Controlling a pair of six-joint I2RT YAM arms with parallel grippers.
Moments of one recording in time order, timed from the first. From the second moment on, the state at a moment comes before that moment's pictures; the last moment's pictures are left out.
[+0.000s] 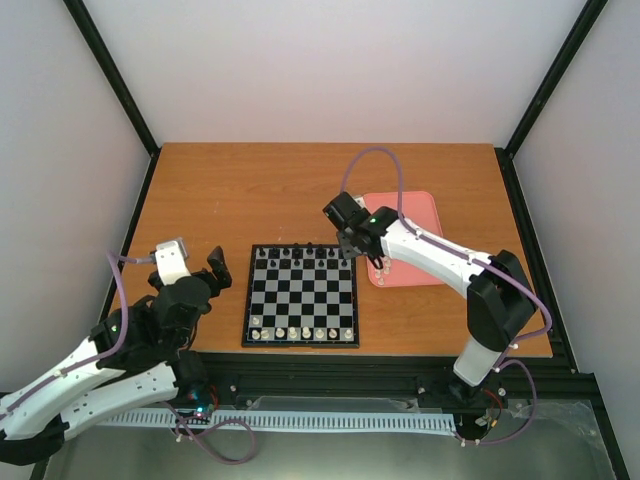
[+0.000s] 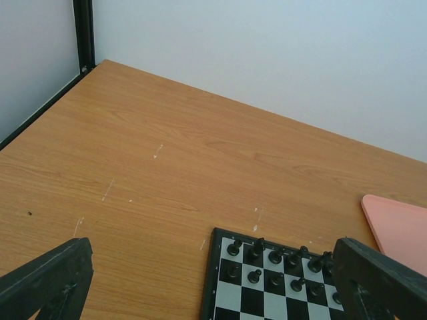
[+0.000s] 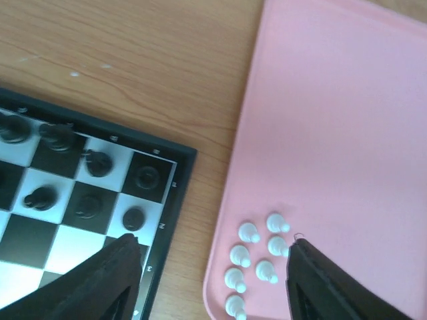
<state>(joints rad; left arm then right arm) -1.00 0.50 0.80 -0.88 -0.98 -0.83 0.78 1.70 1.36 -0.81 0.40 0.36</state>
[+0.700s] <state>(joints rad) -1.00 0.53 0.79 -0.88 -1.00 -0.83 0.61 1.78 1.24 -0.70 0.28 0.32</state>
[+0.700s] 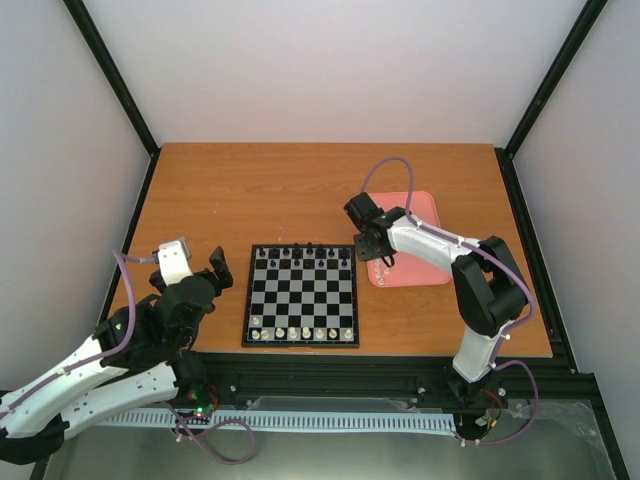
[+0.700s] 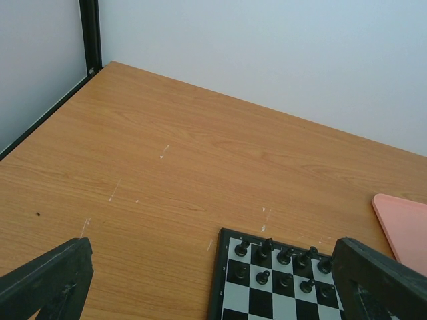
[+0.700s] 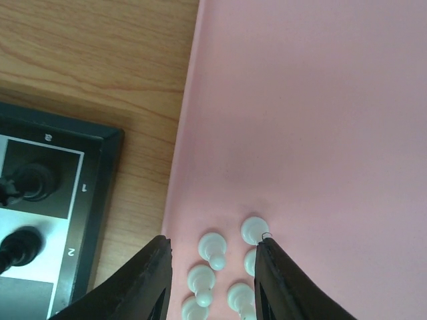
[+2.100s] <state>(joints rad) -1.00 0.55 0.78 -0.88 -1.01 -0.83 0.57 1.84 1.17 -0.64 0.21 0.32</state>
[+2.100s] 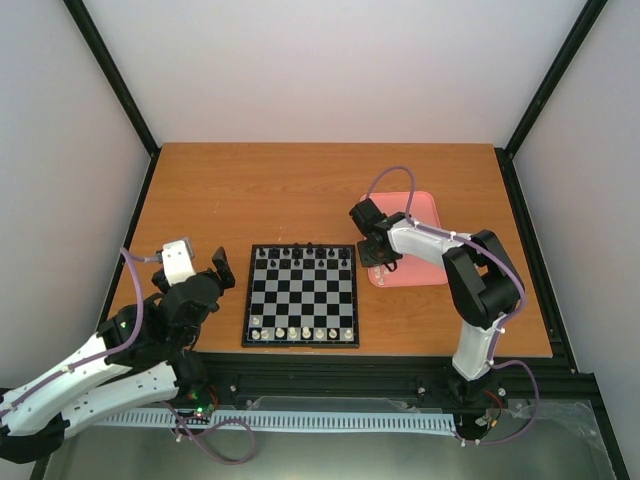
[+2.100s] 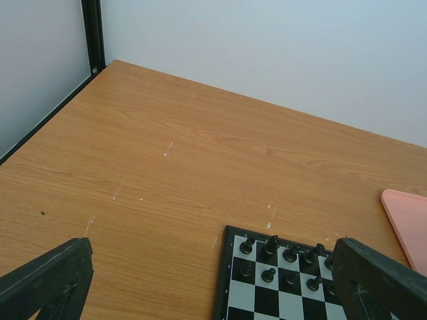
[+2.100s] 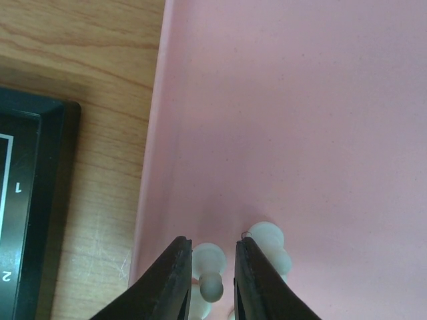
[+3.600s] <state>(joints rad) -1.00 0.55 0.78 -0.89 -1.03 -0.84 0.91 1.69 1.36 -0.76 0.12 0.33</state>
